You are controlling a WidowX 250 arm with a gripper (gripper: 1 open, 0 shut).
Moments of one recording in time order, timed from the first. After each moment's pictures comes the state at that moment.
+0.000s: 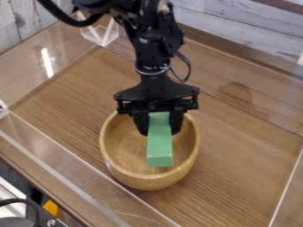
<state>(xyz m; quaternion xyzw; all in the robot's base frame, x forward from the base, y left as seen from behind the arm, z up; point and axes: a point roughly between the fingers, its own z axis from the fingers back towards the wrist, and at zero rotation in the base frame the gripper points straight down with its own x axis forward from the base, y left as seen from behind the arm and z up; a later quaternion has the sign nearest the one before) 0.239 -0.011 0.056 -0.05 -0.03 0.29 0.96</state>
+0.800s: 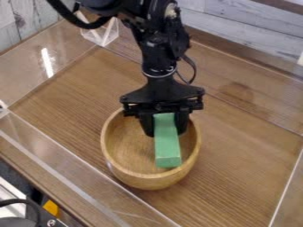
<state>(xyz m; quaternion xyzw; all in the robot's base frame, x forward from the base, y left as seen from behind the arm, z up) 0.246 -0.016 0.048 -0.04 -0.03 0.30 0.95</state>
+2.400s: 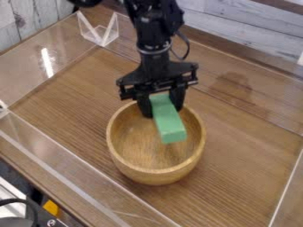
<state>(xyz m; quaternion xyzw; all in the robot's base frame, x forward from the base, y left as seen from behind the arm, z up) 0.262 0.013 0.069 -0.05 -0.03 0.40 0.91</state>
